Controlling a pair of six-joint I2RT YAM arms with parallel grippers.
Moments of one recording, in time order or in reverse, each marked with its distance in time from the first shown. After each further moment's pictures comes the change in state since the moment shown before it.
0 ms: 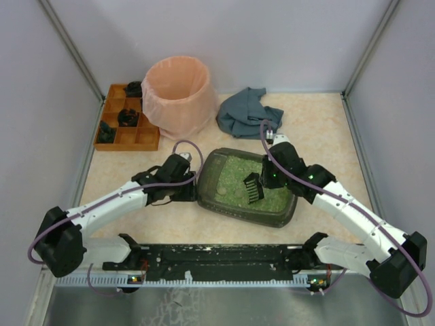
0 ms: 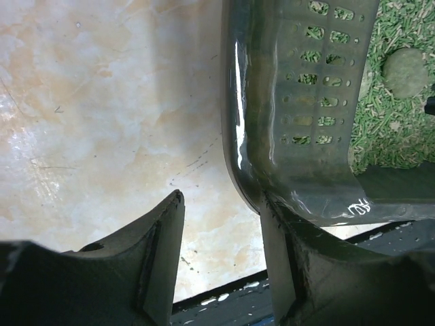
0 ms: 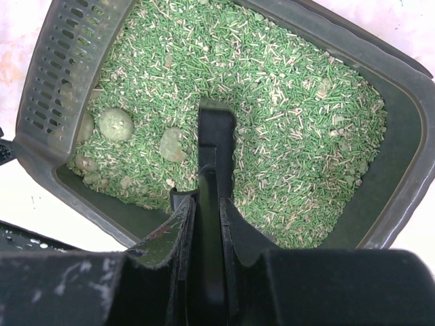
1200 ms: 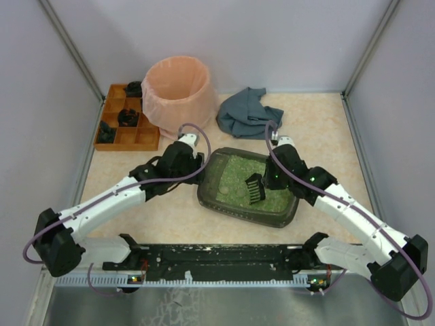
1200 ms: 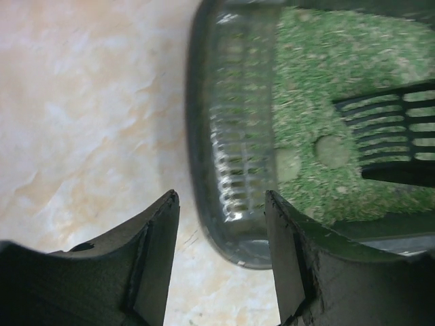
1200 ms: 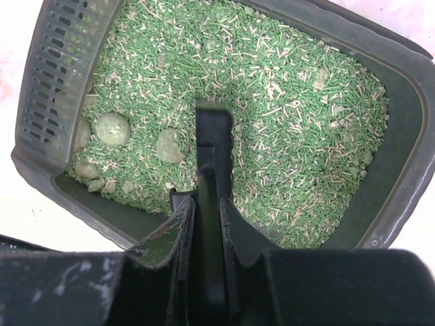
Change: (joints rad) left arm -0.080 0.001 0.195 0.042 -0.249 0.163; right arm -0.008 -0.019 -0.021 -0.014 0.035 0.053
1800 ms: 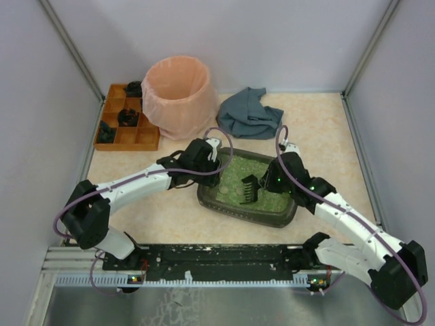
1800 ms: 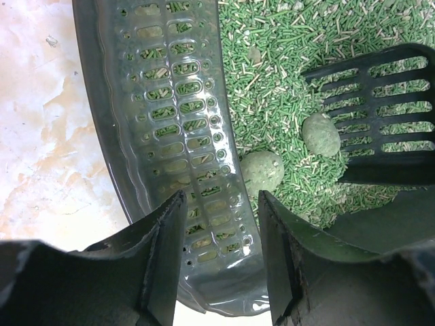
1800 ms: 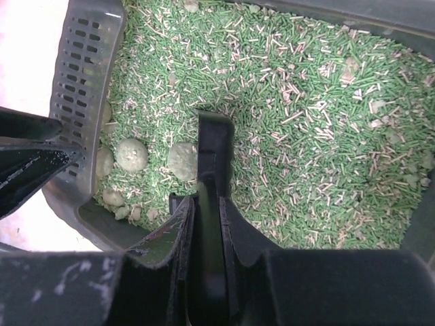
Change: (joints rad) left arm 0.002 0.299 0.084 0.102 0.217 0.115; right arm -0.060 -0.057 -0.197 0.217 -0.078 0.156
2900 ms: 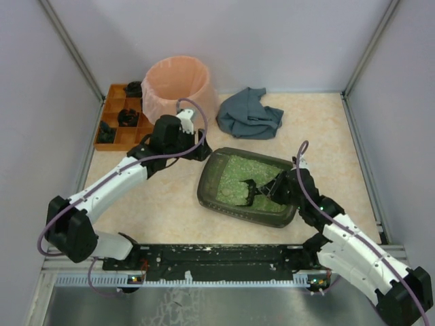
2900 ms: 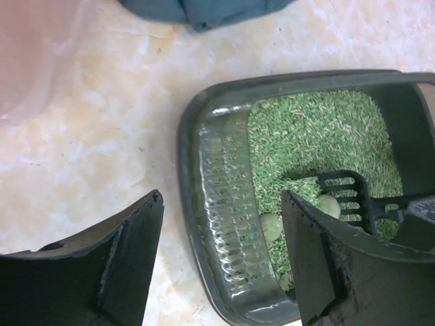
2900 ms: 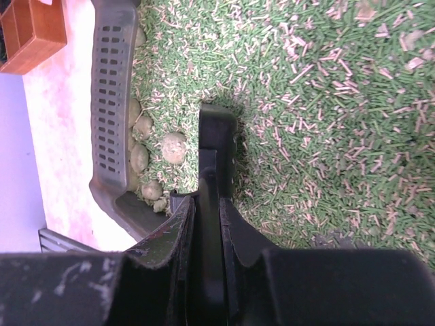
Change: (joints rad) left arm 0.198 -0.145 0.068 0.079 0.125 0.064; right arm -0.037 -0.230 -0.246 0.169 -0.086 0.254
